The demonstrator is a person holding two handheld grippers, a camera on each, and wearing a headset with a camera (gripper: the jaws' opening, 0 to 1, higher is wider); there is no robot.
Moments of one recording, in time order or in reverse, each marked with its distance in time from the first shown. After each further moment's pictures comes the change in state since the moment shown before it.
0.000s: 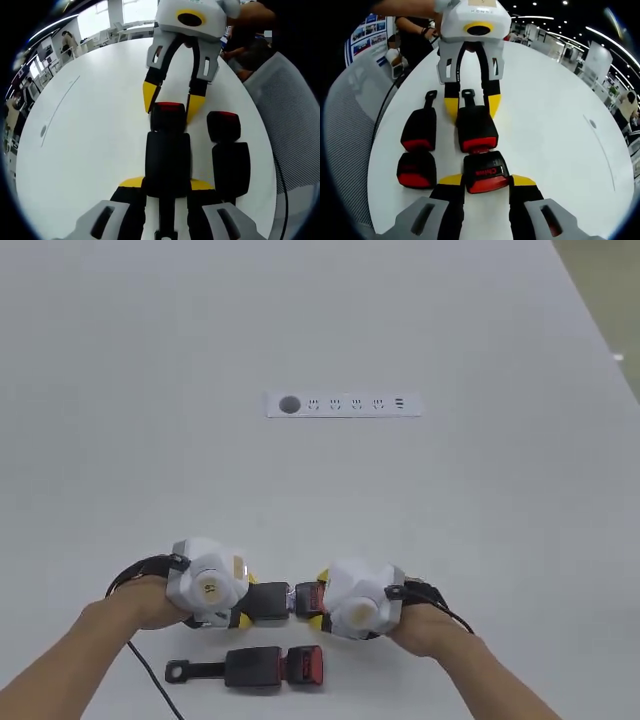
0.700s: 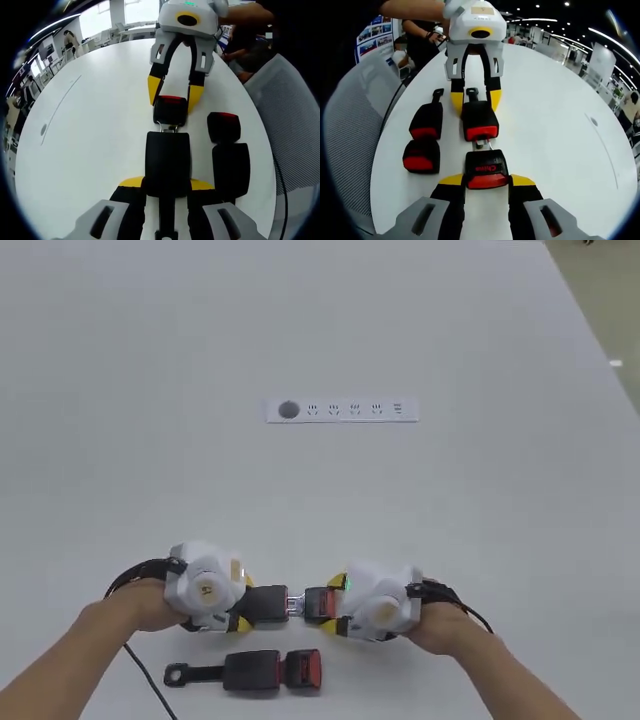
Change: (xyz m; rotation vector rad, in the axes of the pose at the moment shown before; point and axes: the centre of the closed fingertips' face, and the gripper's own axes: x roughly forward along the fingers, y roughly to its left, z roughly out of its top) left arm -0.001 0.001 0.003 -0.010 -0.010 0.001; right arm -0.007 -0.002 -0.015 -0.007 -0.031 0.054
